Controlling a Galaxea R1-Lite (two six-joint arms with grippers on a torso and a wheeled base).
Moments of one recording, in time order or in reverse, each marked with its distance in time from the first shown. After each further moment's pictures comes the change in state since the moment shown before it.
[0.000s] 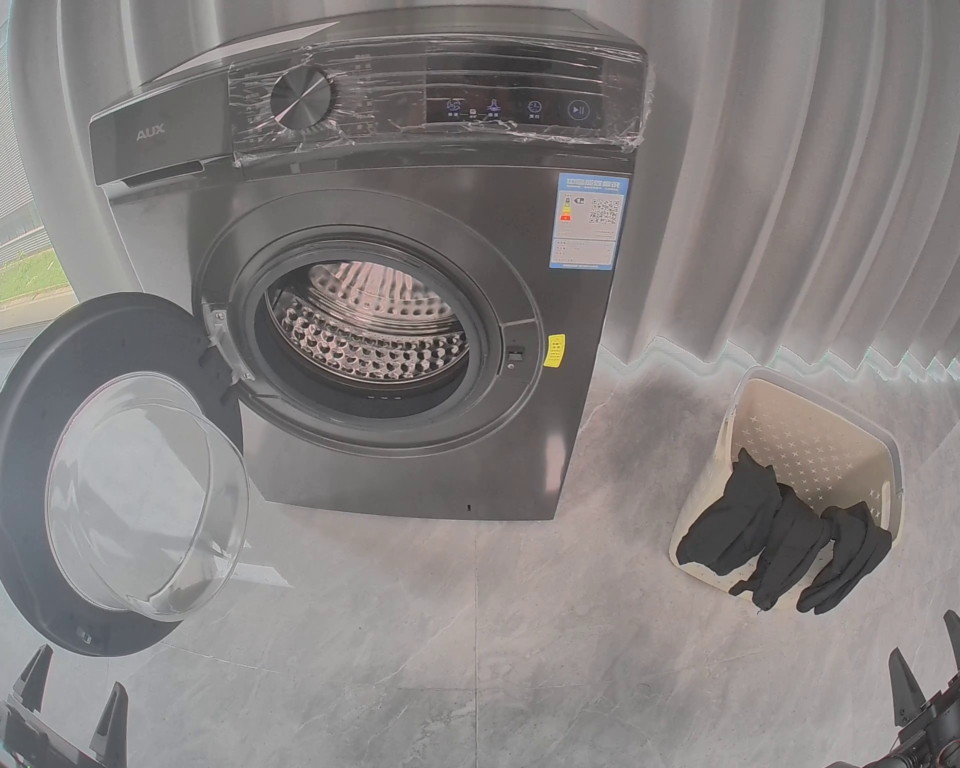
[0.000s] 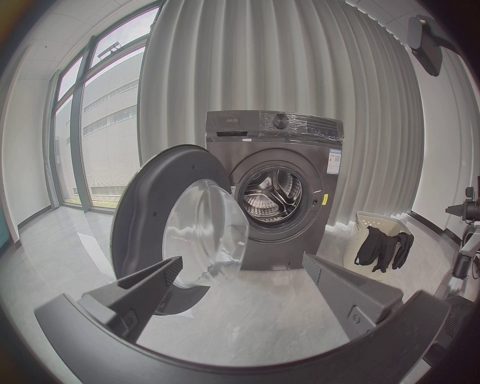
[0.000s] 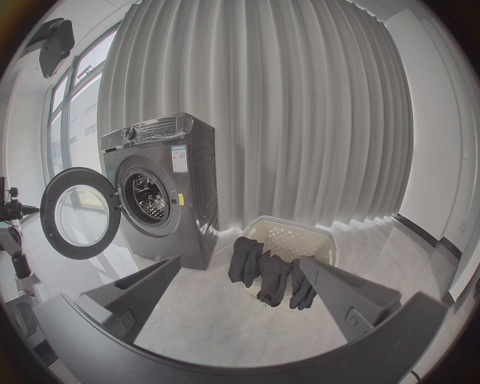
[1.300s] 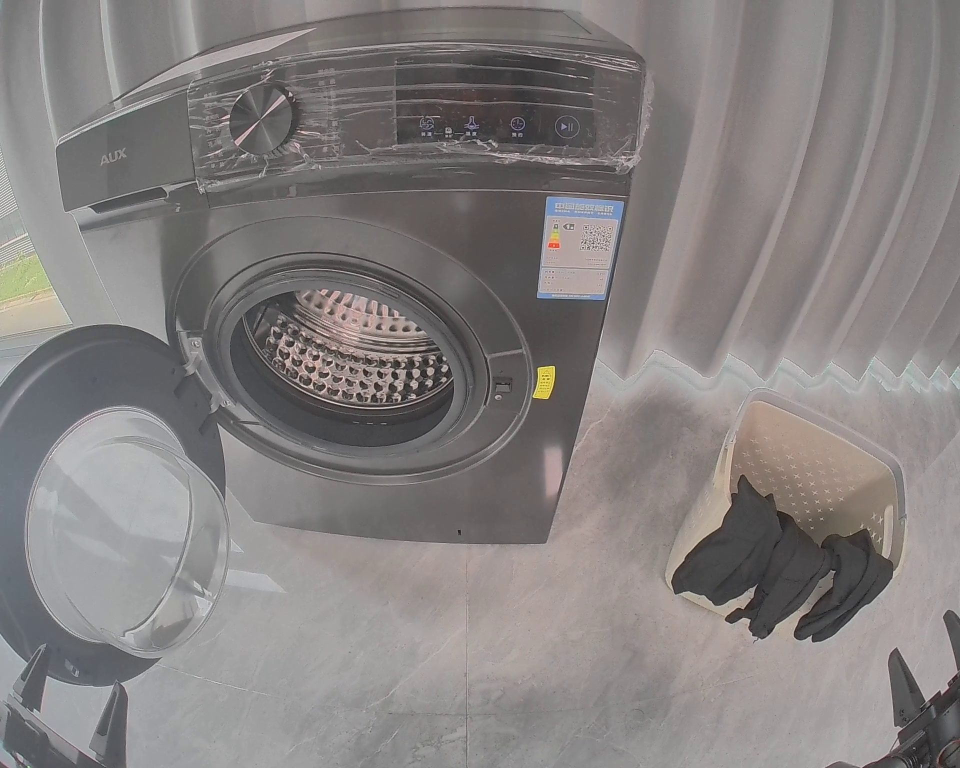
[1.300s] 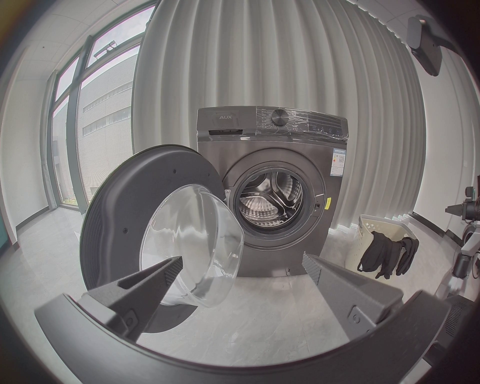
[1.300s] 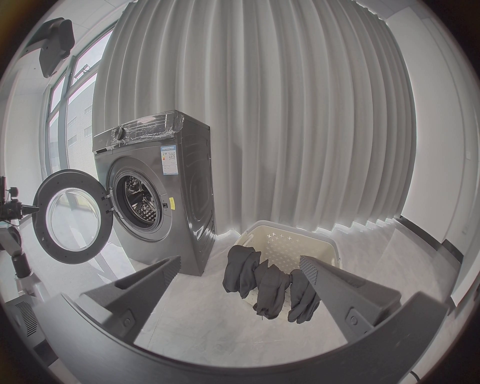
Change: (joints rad) left arm 0.000 0.000 0.000 0.000 -0.002 0.002; right arm -0.001 0.001 0.000 0.000 0.002 -0.001
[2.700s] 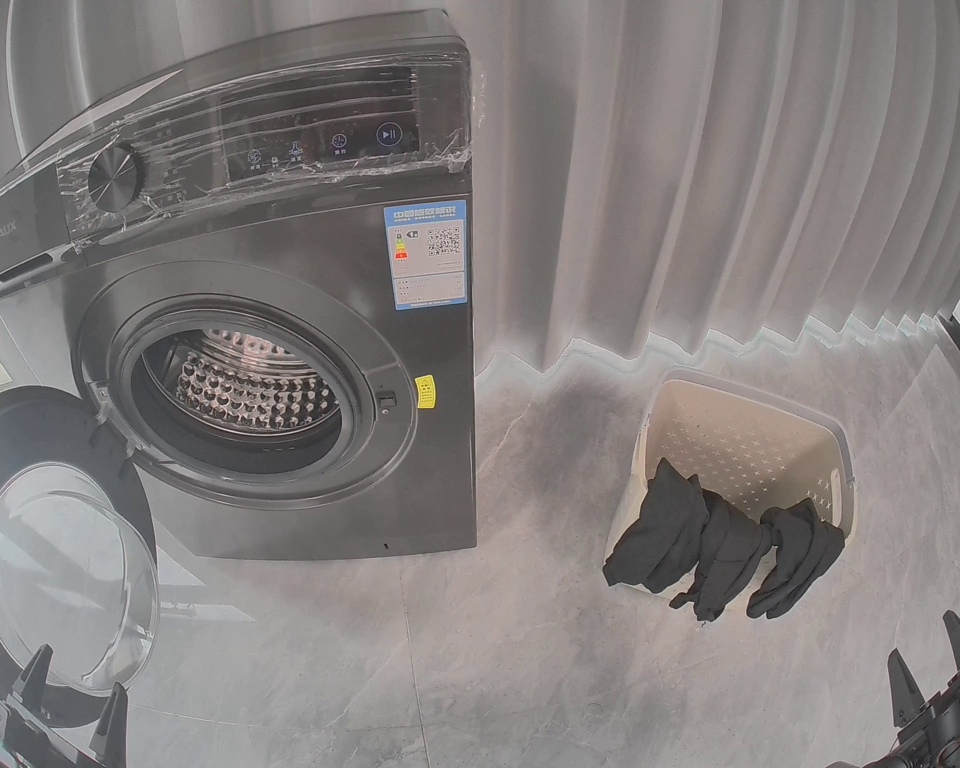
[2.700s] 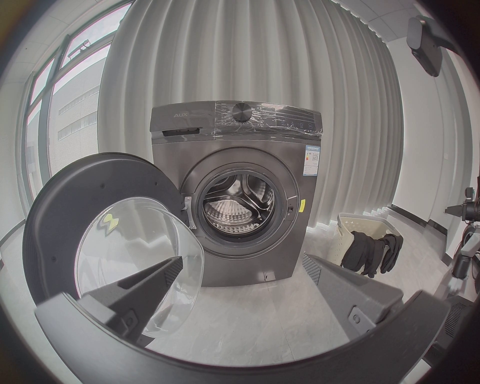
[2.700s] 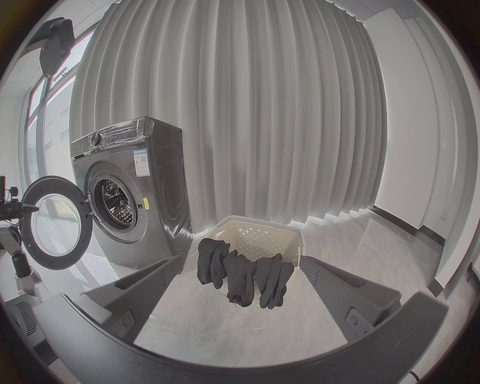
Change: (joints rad) left arm 0.000 0.000 0.000 0.000 0.000 -0.003; right arm 0.001 0.000 0.000 0.000 0.001 -0.002
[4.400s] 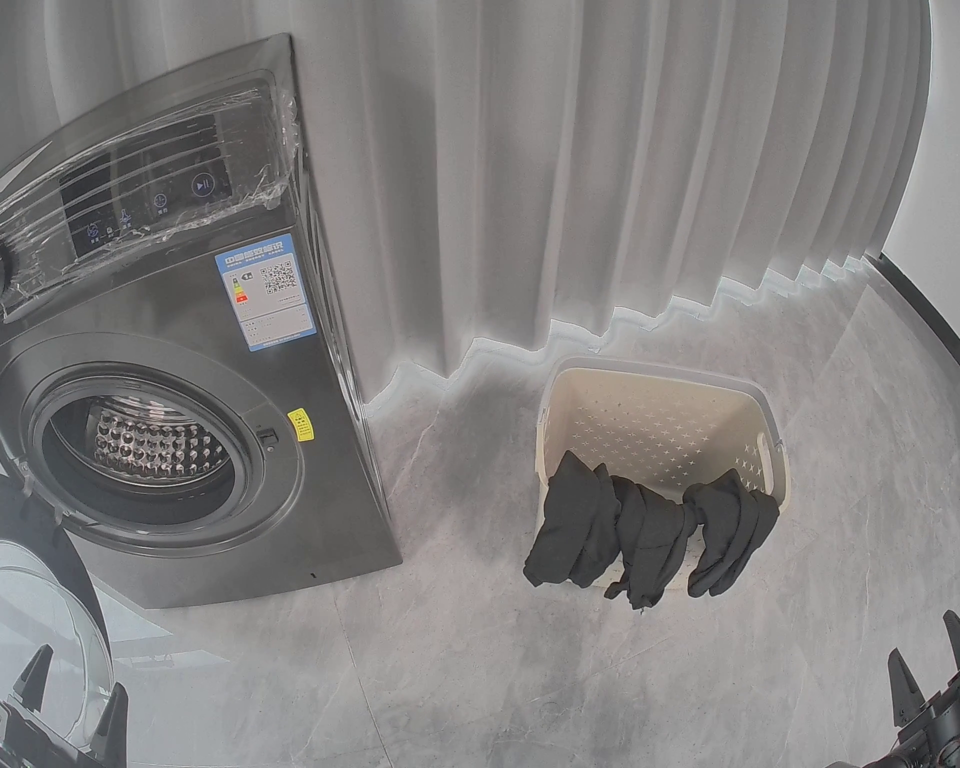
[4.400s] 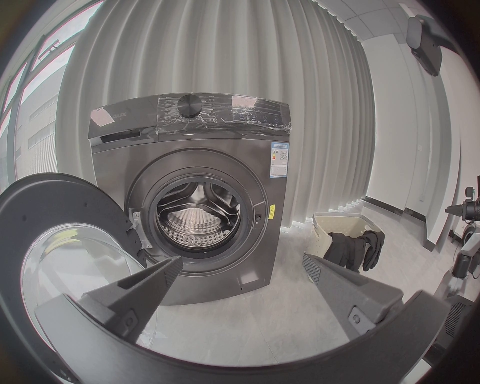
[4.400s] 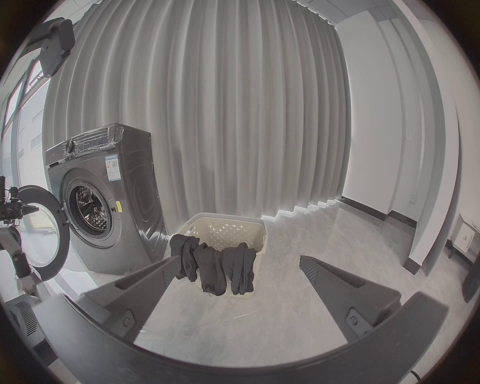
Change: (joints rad) left arm 0.000 0.000 0.000 0.000 0.000 0.002; right arm 0.000 0.000 0.000 0.000 0.000 0.000
